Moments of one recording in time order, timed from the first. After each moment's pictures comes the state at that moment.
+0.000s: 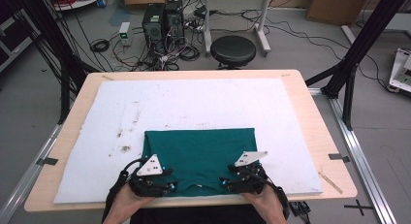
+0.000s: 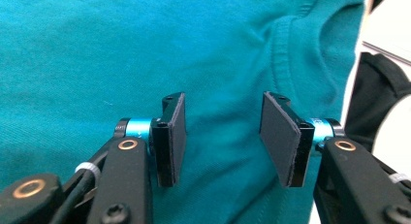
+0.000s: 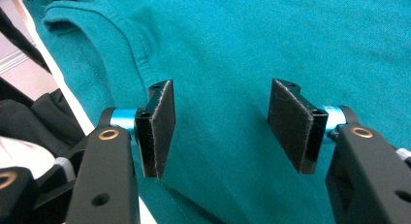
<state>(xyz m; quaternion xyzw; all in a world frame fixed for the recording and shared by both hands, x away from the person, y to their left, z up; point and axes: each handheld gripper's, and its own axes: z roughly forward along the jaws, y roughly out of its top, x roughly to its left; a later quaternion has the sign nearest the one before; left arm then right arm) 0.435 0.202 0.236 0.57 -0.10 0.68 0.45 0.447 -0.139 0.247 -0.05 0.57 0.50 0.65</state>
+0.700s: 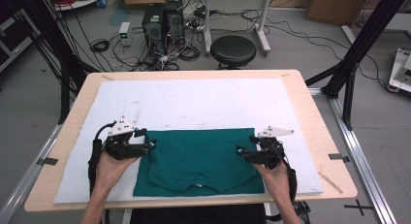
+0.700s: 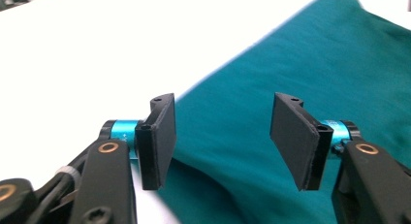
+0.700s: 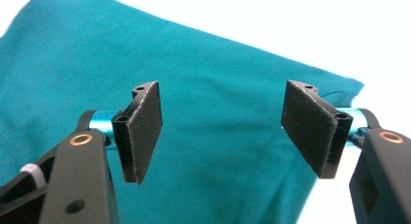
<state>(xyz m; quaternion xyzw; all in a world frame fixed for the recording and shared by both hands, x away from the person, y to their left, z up) 0.377 0.260 0.308 0.43 -0.04 0.71 0.56 0.421 -0.187 0.300 0.00 0.46 0.61 0.64</state>
